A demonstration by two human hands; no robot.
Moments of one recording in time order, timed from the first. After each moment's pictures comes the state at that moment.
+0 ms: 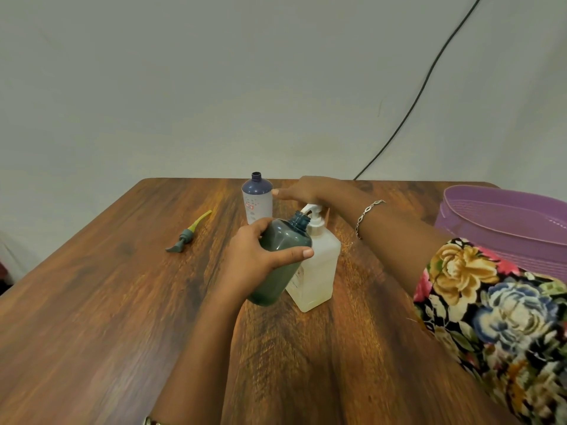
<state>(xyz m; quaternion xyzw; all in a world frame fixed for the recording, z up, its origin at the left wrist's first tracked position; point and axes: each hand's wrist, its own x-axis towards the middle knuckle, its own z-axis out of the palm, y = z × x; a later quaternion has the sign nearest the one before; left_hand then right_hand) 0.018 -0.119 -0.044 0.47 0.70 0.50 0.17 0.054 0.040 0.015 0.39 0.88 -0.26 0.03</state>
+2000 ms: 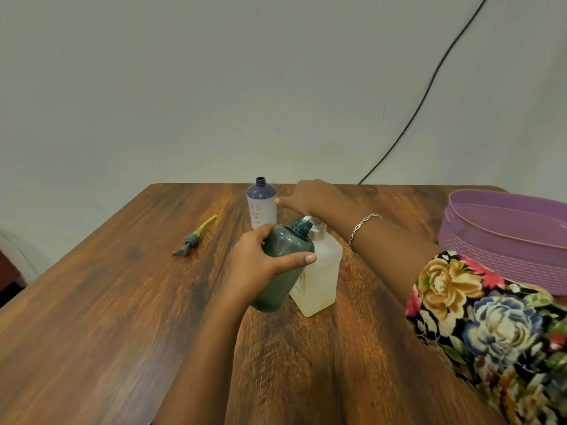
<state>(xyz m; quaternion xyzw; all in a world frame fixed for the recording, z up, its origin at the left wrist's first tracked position) 0.022 -0.121 -0.047 0.46 0.72 0.50 0.16 0.052 0.040 -0.001 0.36 0.93 -0.08 -0.05</state>
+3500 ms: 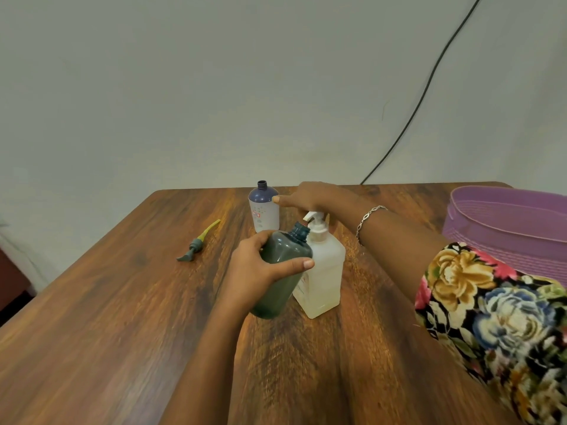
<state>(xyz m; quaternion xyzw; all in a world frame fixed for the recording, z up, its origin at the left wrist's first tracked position) 0.022 -0.129 -0.049 0.46 0.72 0.50 0.16 0.058 0.032 0.015 0.36 0.90 -0.23 0.01</state>
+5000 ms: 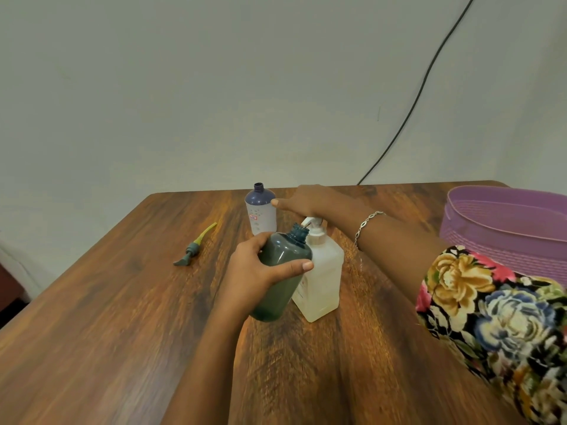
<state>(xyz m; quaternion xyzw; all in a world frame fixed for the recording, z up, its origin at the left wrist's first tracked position) 0.019 -0.123 -0.047 0.46 0.71 0.51 0.17 0.052 0.044 0.007 0.35 0.92 -0.16 -0.02</state>
